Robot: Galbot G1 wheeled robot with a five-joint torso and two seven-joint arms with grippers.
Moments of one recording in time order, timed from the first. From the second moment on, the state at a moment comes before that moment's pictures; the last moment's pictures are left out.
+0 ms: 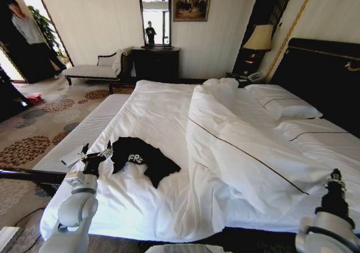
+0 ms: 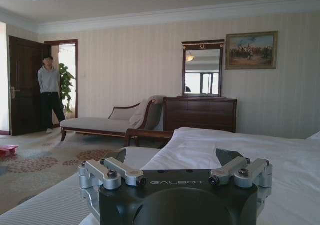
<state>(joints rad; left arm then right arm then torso) 1.44 -1.24 -0.74 -2.14 -0.40 0.17 -0.18 -1.89 1.34 1.12 2.27 1.43 0.50 0.19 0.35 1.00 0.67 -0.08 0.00</state>
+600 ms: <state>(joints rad) 1.36 -1.23 -0.71 -2.07 -0.46 0.17 -0.18 -2.03 1.39 1.37 2.25 1.42 0.53 0.27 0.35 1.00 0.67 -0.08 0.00</state>
